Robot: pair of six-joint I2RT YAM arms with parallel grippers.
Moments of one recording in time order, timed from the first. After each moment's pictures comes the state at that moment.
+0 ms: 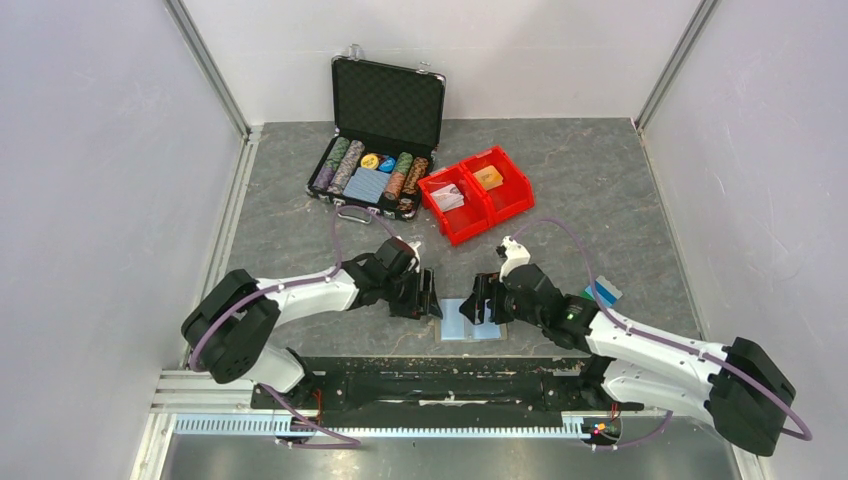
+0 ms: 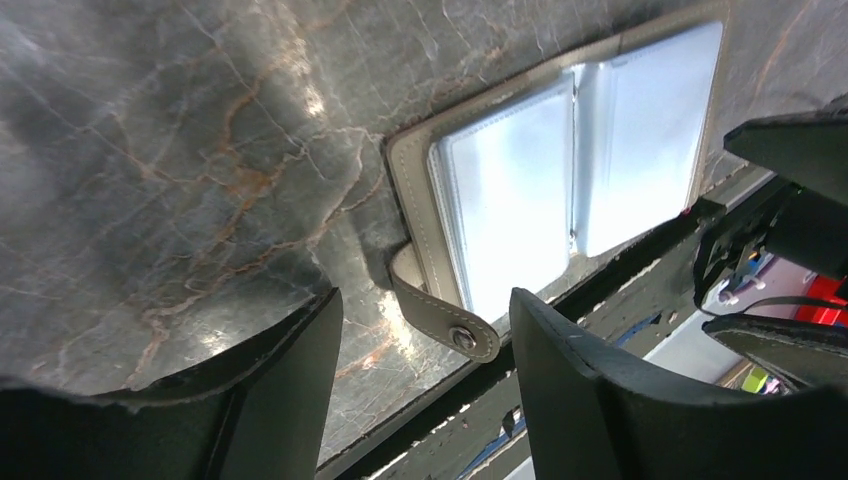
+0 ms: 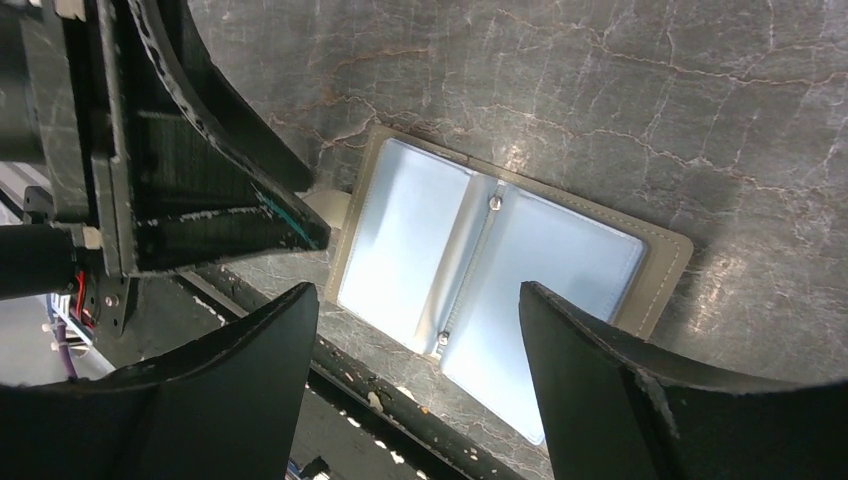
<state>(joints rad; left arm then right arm) -0.78 1.47 0.67 -0.18 0.29 -0.72 0.89 0.97 0.42 -0.09 0.06 0.69</state>
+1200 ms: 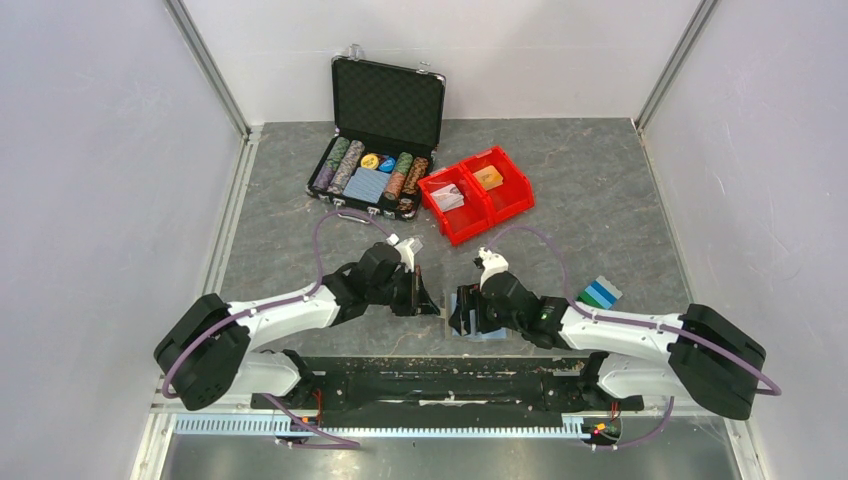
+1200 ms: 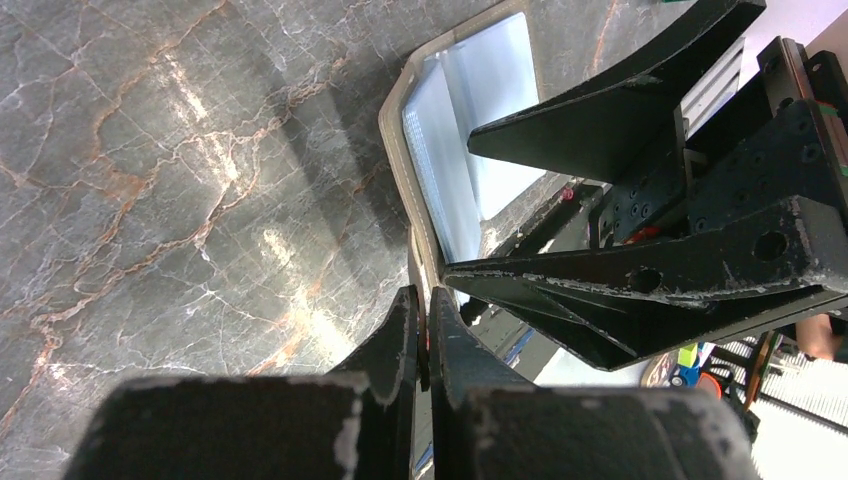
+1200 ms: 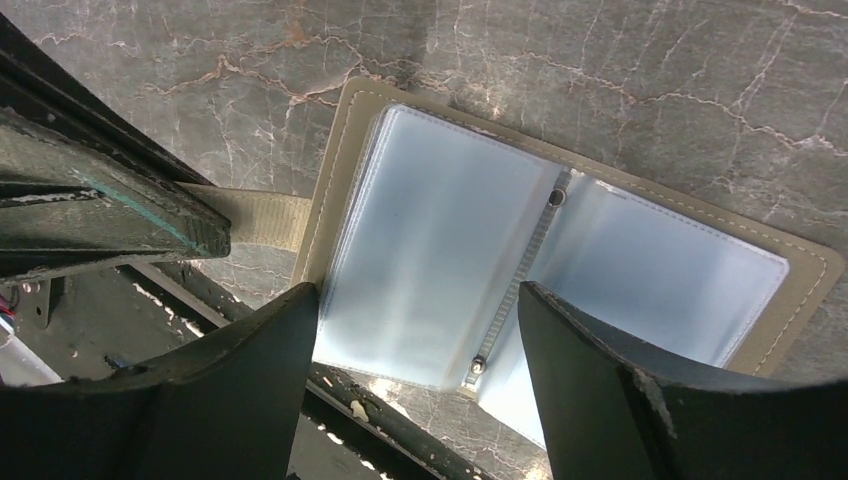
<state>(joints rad) -0.80 1.29 0.55 0.03 0.35 -0.79 0.99 1.20 0.44 0.01 0.10 0.70</state>
